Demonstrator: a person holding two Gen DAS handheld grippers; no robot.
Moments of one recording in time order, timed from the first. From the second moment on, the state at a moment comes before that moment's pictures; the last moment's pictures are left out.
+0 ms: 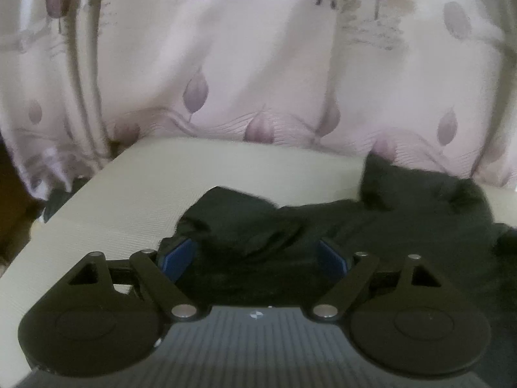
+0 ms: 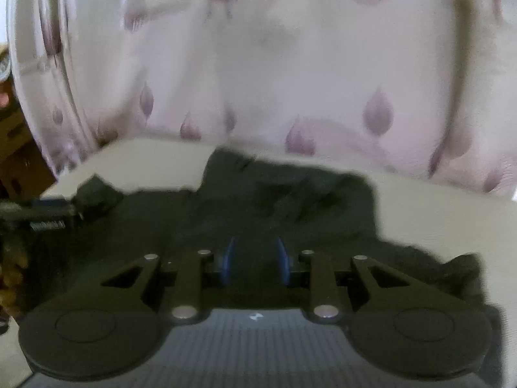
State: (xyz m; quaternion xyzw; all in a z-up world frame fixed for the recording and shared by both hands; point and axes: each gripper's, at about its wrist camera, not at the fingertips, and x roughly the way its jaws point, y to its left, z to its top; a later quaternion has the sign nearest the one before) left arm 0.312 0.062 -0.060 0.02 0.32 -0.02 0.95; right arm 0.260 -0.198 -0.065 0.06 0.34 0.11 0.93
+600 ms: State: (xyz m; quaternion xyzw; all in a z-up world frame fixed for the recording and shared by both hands) left arm 0.334 0.098 -0.084 -0.04 0.40 0.00 0.92; right arm 0.297 -0.190 -0.113 0.12 0.42 0.10 0.89
